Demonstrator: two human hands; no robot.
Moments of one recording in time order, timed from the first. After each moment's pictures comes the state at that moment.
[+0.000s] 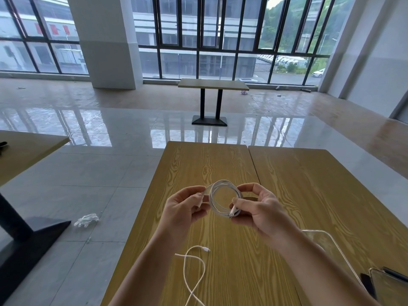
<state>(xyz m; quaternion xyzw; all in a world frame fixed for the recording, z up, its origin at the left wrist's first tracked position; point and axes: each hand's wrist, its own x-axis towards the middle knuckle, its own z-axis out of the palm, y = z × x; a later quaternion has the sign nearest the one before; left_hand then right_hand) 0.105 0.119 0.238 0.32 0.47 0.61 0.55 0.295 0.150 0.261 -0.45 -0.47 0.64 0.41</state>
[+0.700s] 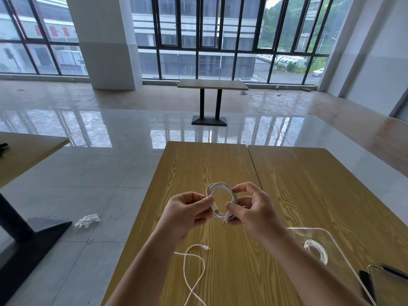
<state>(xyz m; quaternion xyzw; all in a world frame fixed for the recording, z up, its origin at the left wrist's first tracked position) 0.106 0.112 0.244 0.35 0.50 0.54 0.58 0.286 0.137 0.255 -0.48 -0.61 0.48 0.41</state>
